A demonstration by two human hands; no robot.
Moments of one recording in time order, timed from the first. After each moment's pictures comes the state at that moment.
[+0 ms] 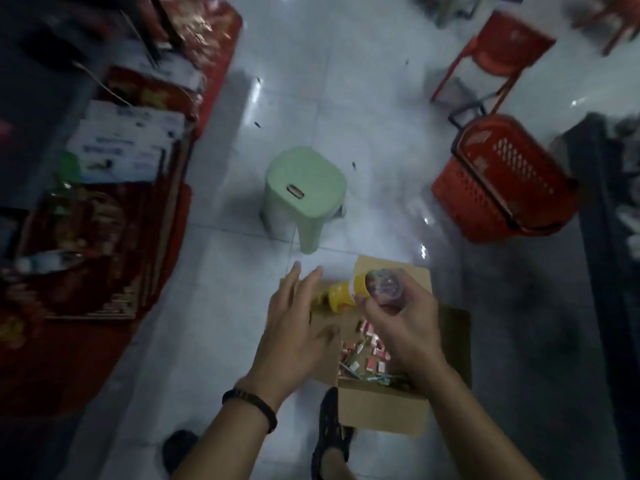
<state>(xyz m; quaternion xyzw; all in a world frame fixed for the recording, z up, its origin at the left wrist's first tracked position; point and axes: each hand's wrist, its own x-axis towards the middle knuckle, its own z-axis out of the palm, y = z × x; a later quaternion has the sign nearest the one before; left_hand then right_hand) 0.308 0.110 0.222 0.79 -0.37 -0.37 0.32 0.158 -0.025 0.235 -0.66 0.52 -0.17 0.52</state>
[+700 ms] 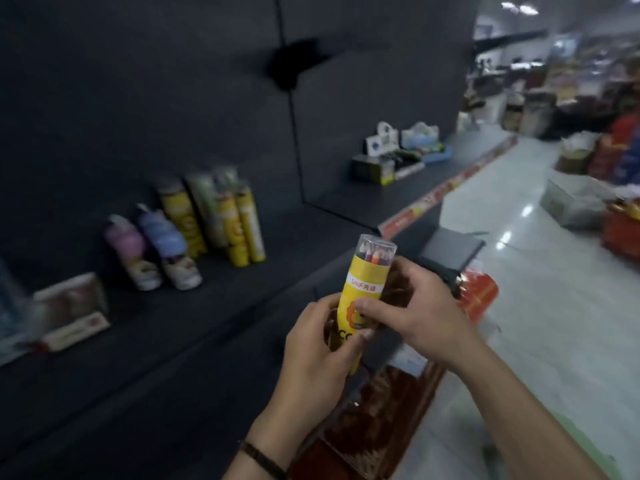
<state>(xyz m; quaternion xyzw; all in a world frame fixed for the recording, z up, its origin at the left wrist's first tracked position) 0.573 0.528 0.707 0.79 -0.22 0.02 0.58 0.552 0.341 0.755 -0.82 -0.02 -0.13 0.55</state>
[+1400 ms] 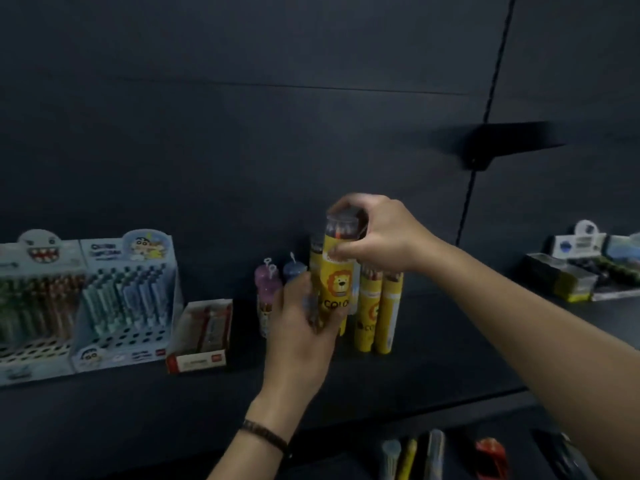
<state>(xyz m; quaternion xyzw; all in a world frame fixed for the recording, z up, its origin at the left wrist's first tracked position) 0.727 0.673 0.780 0.80 0.01 0.34 0.50 0.834 0.530 0.923 -0.86 -0.37 -0.11 0.33</state>
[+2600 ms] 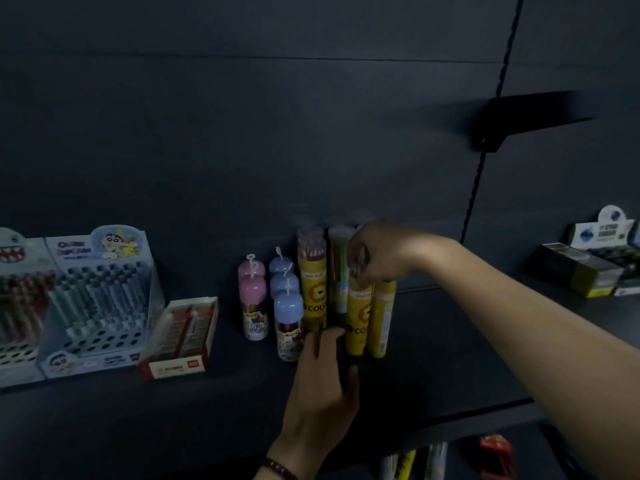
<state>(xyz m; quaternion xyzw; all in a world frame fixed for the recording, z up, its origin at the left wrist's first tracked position) 0.769 0.638 0.682 0.89 0.01 0.24 0.39 0.911 0.520 0.895 -0.94 -0.34 0.04 0.03</state>
